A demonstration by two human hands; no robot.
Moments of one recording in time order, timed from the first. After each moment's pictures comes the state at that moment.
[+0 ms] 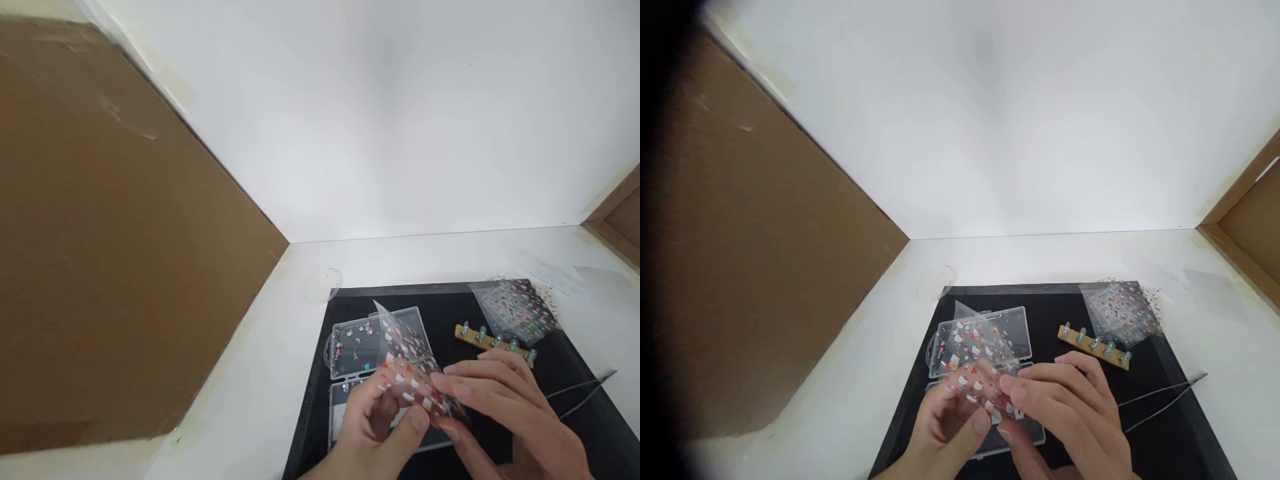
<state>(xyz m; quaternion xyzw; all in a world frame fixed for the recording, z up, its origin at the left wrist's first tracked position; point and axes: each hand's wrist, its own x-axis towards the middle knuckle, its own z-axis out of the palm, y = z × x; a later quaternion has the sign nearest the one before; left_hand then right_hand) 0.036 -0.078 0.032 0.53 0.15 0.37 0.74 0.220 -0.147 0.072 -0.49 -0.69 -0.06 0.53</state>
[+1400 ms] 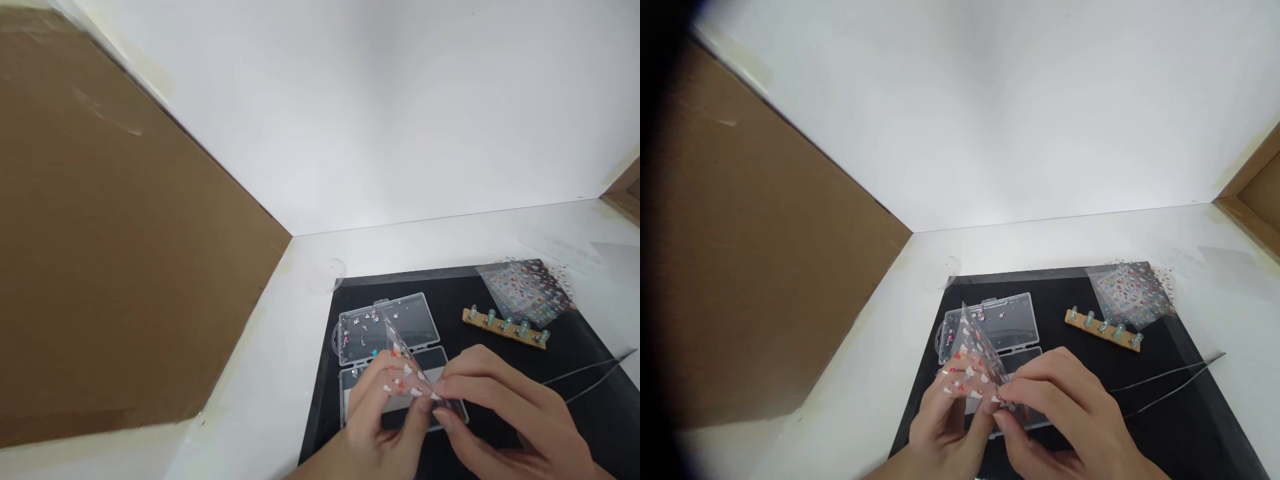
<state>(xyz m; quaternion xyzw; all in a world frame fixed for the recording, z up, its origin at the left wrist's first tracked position) 0.048 -0.075 0.050 0.76 0.18 0.55 0.29 0.211 -0.151 0.067 -0.47 -0.69 0.10 0.54</state>
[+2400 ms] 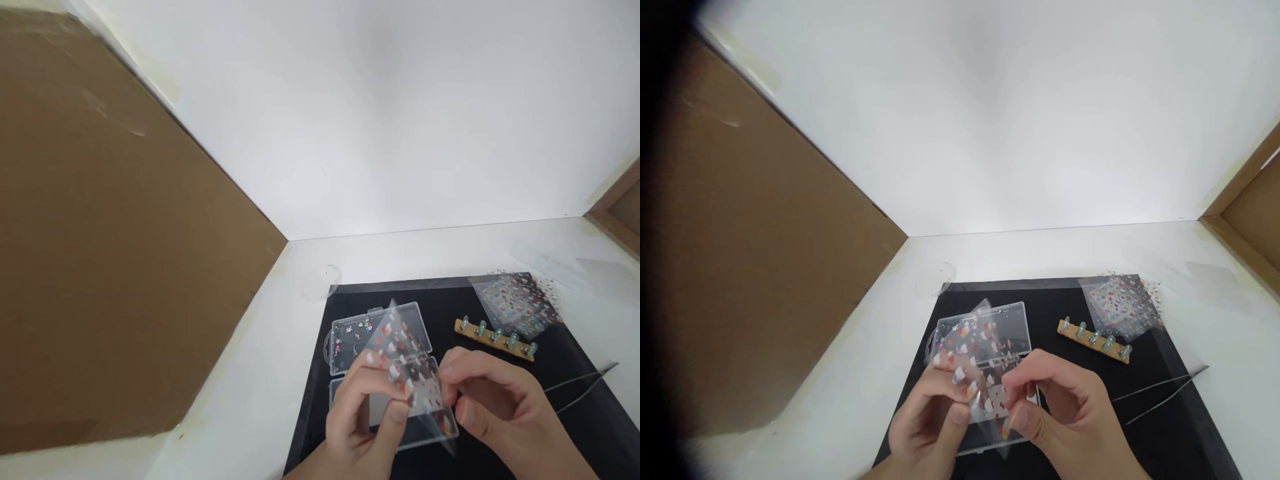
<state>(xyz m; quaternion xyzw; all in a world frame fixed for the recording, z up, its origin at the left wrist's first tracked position) 0.029 -0.067 0.035 0.76 0.15 0.51 0.39 0.221 -0.146 0.060 -0.43 -0.45 0.47 0.62</state>
